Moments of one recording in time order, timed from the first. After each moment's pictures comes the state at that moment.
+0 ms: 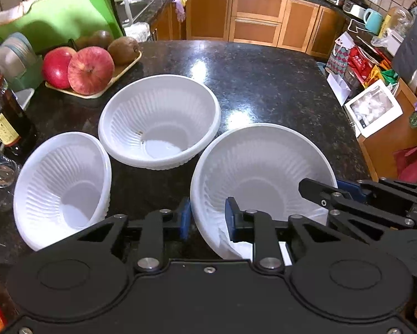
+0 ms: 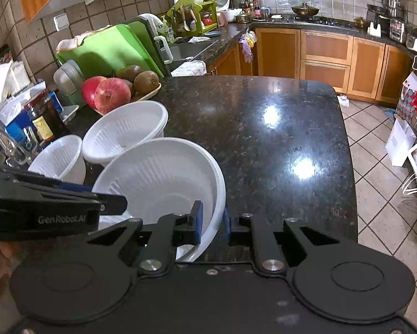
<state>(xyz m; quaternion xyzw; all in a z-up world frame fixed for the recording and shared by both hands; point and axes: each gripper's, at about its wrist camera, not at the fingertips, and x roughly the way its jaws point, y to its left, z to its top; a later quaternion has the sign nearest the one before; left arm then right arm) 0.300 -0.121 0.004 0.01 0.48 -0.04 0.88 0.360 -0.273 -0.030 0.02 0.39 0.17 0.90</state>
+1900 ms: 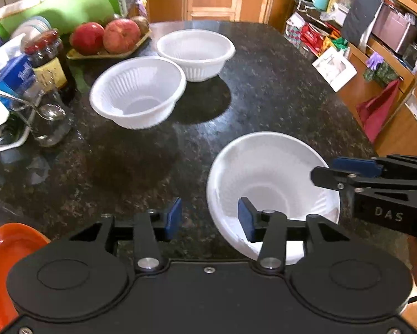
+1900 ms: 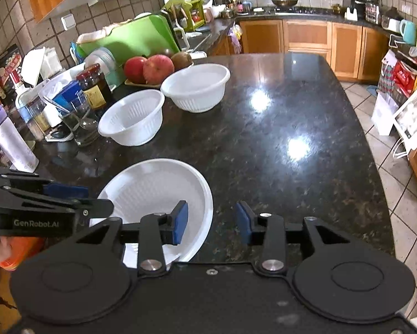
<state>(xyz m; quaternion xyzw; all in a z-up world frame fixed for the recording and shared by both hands) 0.163 -0.013 0.017 0.04 0.47 -0.14 0.87 0.199 -0.210 -0.010 0.05 0.40 0.13 0.91</state>
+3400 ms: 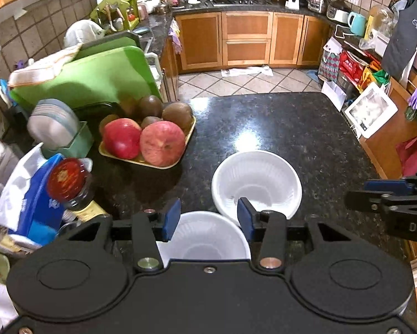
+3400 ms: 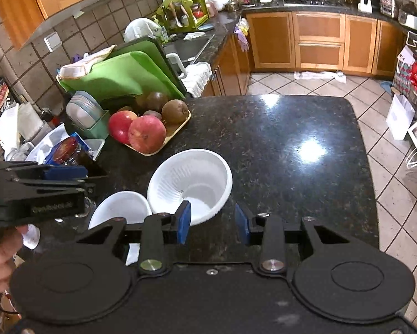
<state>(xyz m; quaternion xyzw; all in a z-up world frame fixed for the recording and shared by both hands) 0.334 -0.021 0.089 0.07 0.44 -0.07 0.89 0.391 -0.212 0.069 0.07 0.44 0.15 0.88</state>
